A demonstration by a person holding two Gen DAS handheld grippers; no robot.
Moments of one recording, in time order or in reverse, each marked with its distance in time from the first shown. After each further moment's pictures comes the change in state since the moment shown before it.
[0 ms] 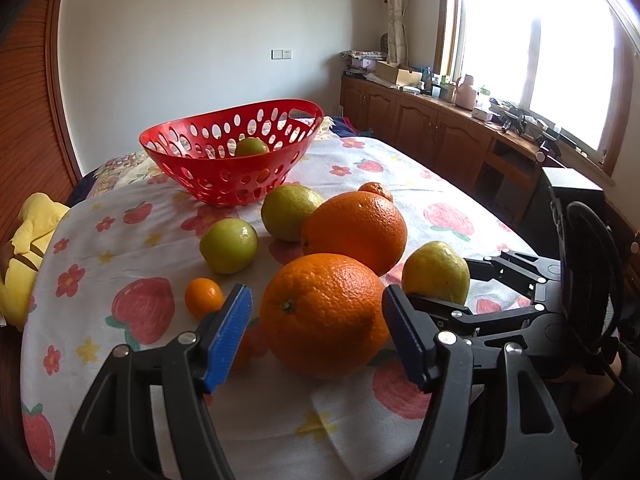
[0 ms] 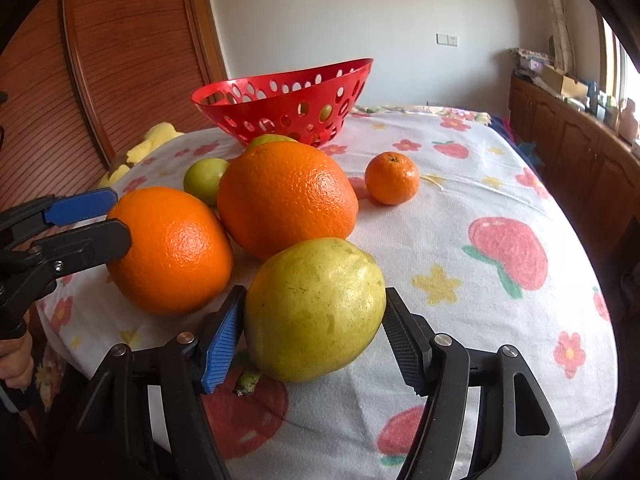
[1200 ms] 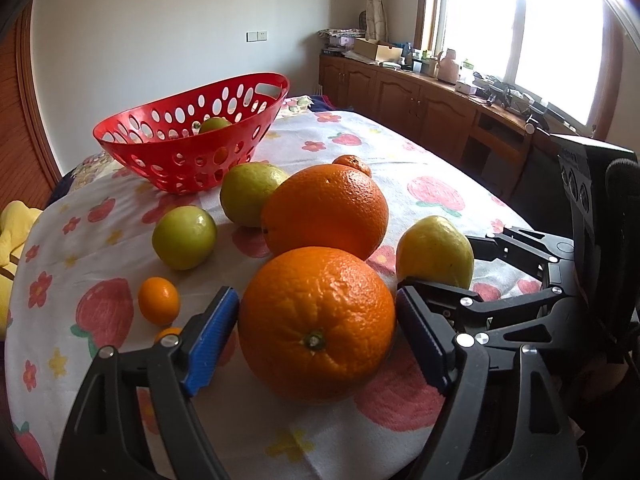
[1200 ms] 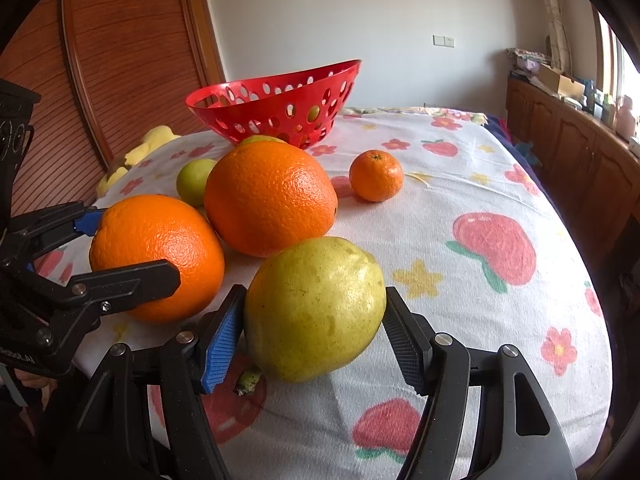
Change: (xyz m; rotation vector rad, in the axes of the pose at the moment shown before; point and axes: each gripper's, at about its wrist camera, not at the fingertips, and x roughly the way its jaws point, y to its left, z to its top) left arm 0.028 -0.017 -0.001 0.054 0.077 -0.055; right arm -0.005 -0.013 -0.002 0.020 -0.005 0.013
